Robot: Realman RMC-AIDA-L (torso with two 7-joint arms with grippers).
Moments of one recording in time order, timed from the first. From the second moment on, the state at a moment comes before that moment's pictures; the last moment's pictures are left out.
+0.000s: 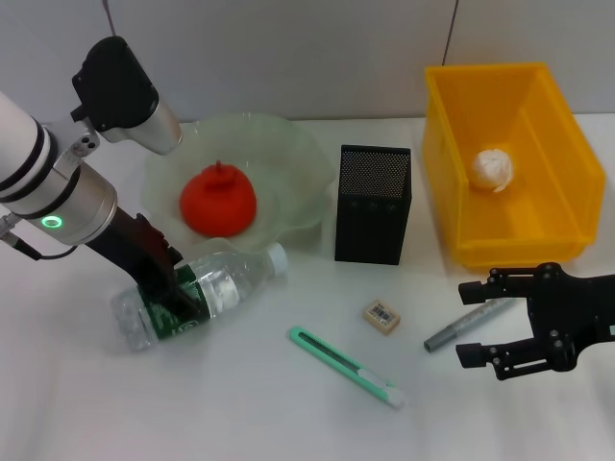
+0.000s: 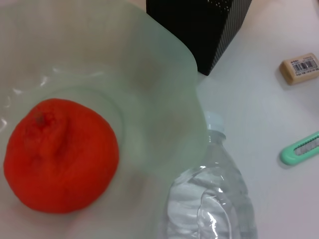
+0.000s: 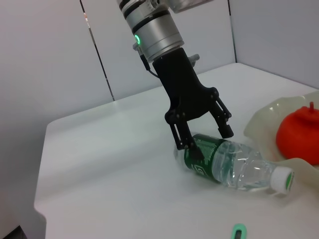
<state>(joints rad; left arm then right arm) -0.81 -2.07 1.09 1.01 2.70 1.52 -2.05 0.54 2.04 -0.64 -0.81 -2.19 -1.81 1.40</state>
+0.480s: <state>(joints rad) -0.81 -2.07 1.09 1.01 2.69 1.56 -2.04 0.54 2.04 -0.64 -0.81 -2.19 -1.80 1.40</state>
